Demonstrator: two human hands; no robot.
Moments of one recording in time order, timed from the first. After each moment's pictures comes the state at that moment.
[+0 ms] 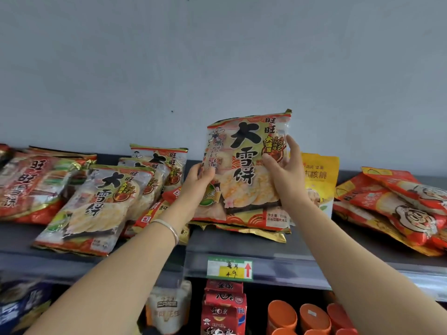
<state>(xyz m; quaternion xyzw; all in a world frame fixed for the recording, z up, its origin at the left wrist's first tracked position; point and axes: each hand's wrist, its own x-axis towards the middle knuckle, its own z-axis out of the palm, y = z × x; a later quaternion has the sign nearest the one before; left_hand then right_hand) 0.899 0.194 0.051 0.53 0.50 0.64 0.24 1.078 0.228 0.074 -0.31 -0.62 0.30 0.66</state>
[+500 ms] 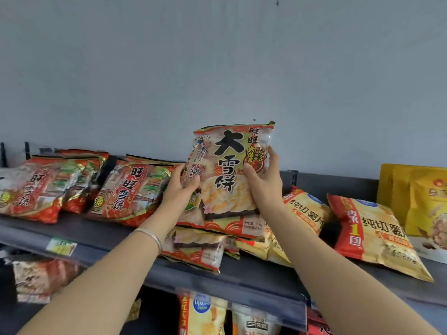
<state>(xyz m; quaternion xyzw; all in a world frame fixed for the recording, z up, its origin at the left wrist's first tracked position) 0.634 0.135 0.039 0.47 0.56 0.67 0.11 0.808 0.197 0.067 -0.27 -0.67 0.34 0.61</state>
